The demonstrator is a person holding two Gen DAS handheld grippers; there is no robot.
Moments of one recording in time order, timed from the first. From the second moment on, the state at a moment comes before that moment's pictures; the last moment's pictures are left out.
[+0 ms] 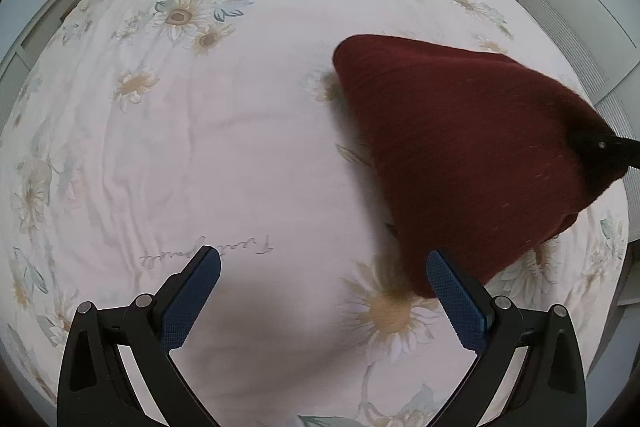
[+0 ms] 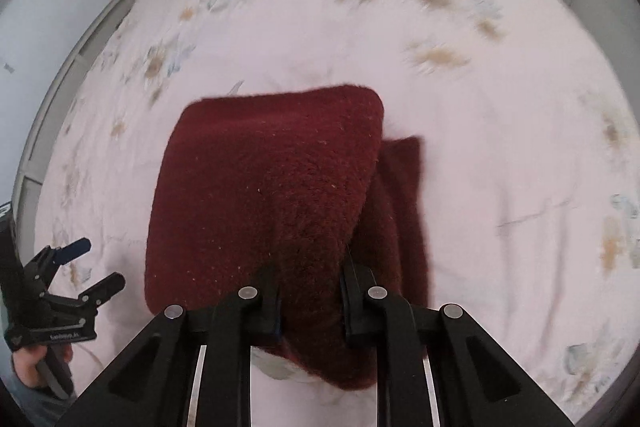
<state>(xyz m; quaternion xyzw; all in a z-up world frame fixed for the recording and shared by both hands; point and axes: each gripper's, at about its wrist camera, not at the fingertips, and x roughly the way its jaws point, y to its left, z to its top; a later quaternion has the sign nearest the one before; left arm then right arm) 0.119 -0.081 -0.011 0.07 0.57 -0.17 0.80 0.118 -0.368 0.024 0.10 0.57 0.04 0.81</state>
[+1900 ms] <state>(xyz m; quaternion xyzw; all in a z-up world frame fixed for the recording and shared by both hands) 0.162 -0.167 -0.075 0.01 0.61 -0.18 0.77 0.121 -0.407 -0.083 0.15 0.61 0.06 0.77</state>
